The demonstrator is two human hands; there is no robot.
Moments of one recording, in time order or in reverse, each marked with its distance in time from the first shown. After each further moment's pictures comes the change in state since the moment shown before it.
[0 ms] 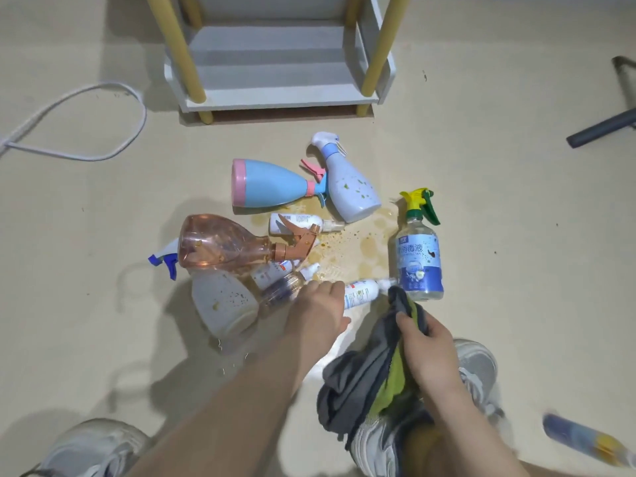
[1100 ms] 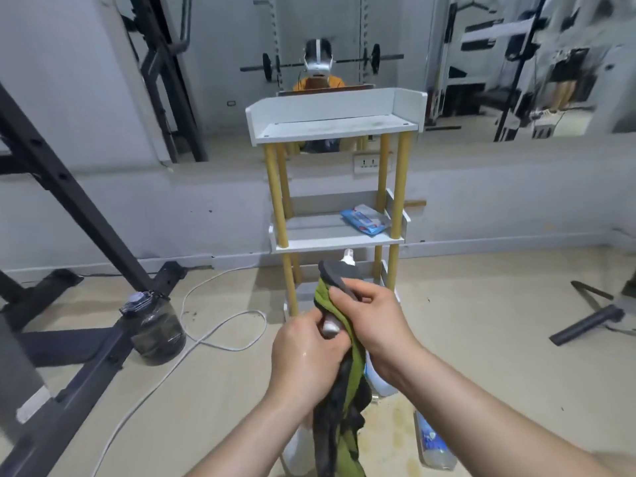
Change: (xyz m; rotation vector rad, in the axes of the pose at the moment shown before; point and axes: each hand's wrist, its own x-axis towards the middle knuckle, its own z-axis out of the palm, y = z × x) left_hand -0.220 0.096 -0.356 -0.576 0.842 -0.400; right_hand -0.263 -0.257 -0.117 0.481 -0.546 -0.808
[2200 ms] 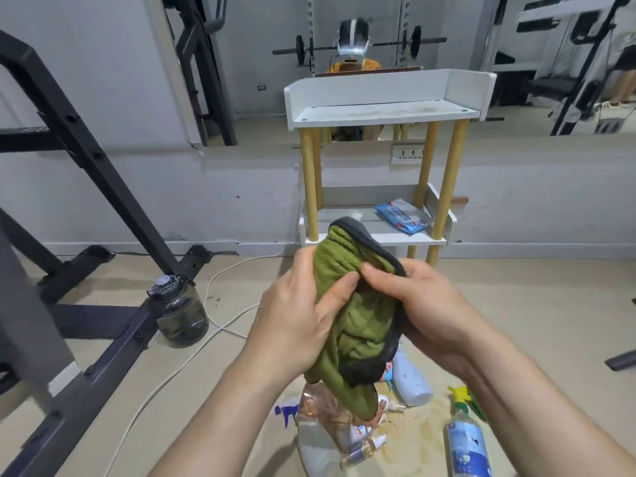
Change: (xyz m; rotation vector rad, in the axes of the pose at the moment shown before) left_hand 0.046 -0.017 -0.059 -0.067 0.083 0.314; right_hand 0.028 -0.034 0.011 0.127 -0.307 0.082
